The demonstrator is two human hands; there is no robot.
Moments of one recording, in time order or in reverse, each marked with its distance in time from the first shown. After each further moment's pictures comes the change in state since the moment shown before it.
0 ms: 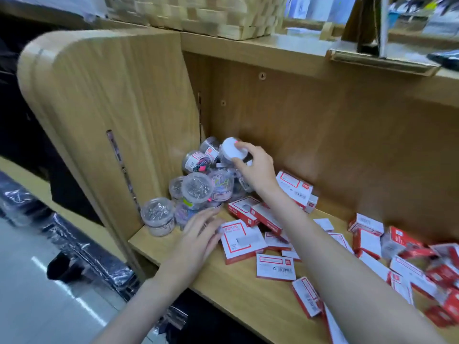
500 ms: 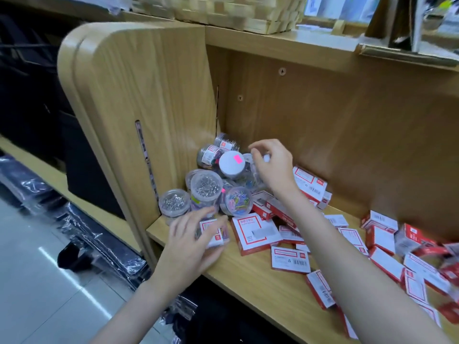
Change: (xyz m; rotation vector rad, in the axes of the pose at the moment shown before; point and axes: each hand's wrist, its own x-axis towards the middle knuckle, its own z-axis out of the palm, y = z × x) left_hand -0.032 -0.001 -0.037 0.355 -0.016 0.105; right_hand -0.023 -0.021 -0.005 0.008 0.123 -0.108
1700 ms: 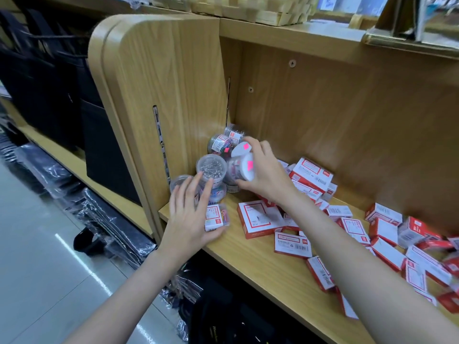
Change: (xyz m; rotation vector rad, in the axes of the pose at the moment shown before) left_hand 0.005 -0.005 -0.009 0.097 -0.051 -0.224; right_hand -0.034 -0.009 0.001 -0.241 -0.363 -0.162
